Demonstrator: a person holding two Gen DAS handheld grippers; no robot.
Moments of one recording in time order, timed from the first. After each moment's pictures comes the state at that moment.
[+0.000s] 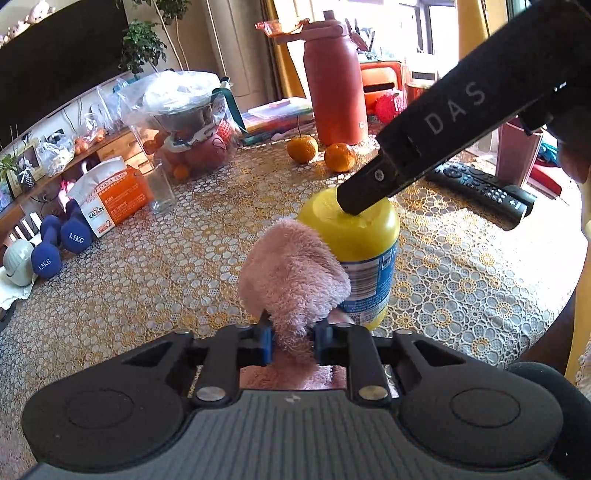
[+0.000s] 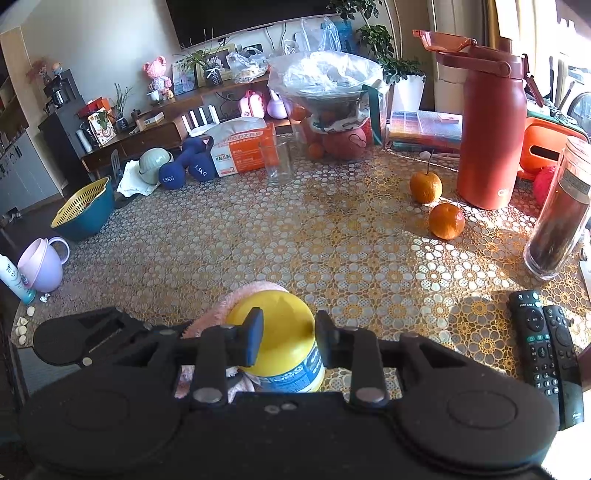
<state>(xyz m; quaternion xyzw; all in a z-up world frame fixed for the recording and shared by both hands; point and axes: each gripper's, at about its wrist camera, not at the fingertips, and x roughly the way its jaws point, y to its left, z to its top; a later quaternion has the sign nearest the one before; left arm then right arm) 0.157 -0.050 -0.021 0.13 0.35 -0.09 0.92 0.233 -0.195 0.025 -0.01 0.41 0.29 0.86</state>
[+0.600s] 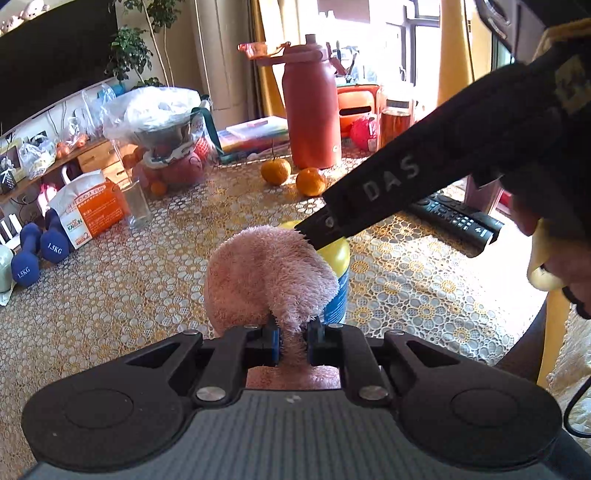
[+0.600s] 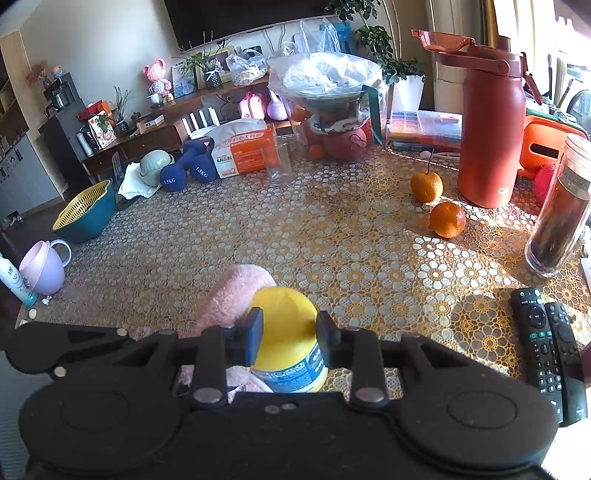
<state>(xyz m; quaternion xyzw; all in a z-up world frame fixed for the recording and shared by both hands) 0.158 -0.063 -0.011 0.10 0.35 -0.13 0.92 0.231 -0.194 0.024 -0.01 0.41 0.29 0.86</state>
